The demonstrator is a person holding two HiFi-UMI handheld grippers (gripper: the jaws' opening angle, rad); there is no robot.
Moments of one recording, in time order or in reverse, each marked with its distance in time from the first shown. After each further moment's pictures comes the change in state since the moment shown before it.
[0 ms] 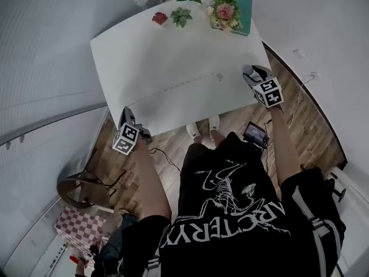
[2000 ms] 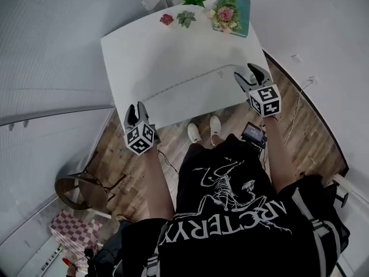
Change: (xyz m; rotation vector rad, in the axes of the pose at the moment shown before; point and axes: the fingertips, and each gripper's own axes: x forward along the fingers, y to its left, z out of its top) left arm -0.063 -0.066 0.011 0.316 -0.117 -0.088; right arm -0.085 0.068 0.091 0.034 -0.306 -0.059
